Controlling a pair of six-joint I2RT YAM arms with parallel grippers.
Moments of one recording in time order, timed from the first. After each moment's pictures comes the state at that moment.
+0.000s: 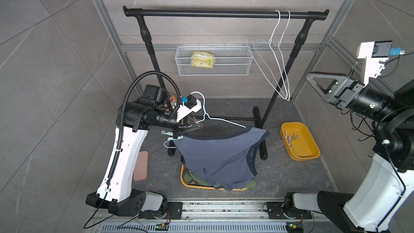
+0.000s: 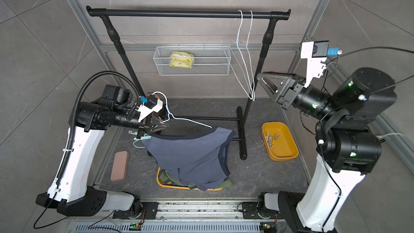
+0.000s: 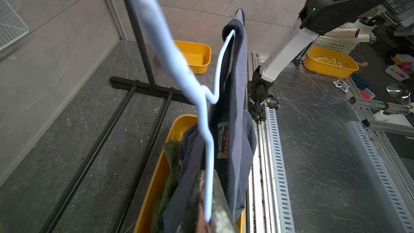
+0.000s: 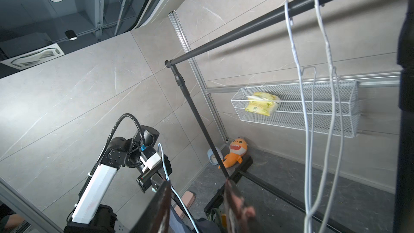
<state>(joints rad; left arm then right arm) -0.32 1.39 1.97 -1.51 0.98 0.78 -0.09 1.40 2.51 -0.97 -0.98 0.52</state>
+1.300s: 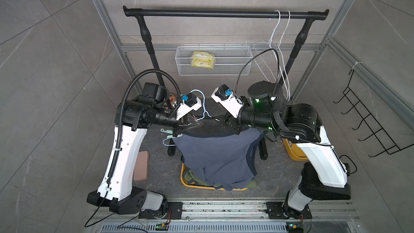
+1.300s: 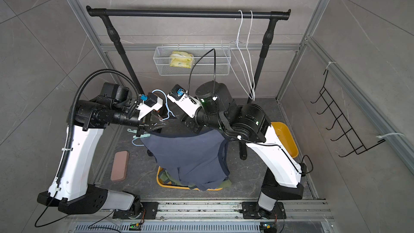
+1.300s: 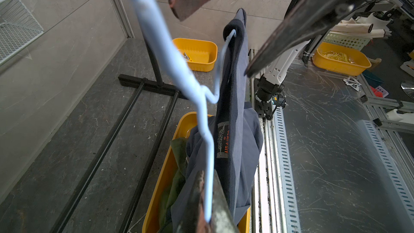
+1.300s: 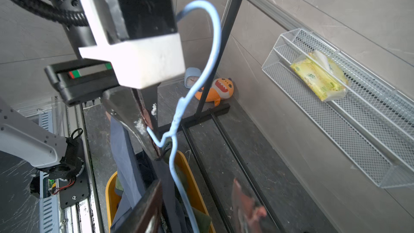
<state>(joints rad) -0.32 1.42 2.03 -1.53 0.95 0.78 1.06 1.72 2.52 -1.25 0.13 -0.21</state>
